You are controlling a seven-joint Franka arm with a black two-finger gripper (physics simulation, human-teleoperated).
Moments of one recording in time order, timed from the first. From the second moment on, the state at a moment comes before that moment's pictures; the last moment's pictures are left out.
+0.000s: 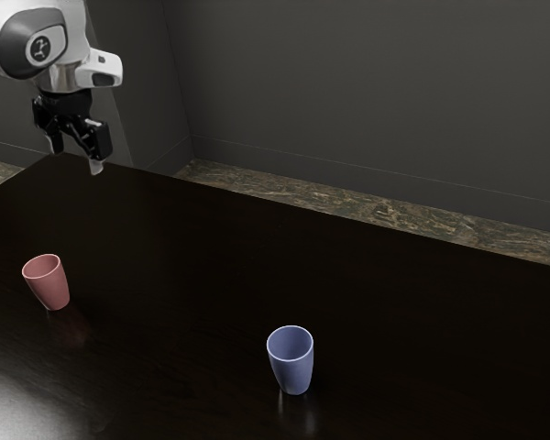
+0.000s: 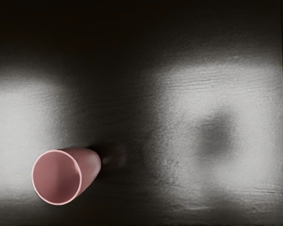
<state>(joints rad) 0.08 -0.11 0.06 -1.78 0.24 1.70 0.16</state>
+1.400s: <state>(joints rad) 0.27 0.18 0.07 -1.79 0.10 1.86 0.14</state>
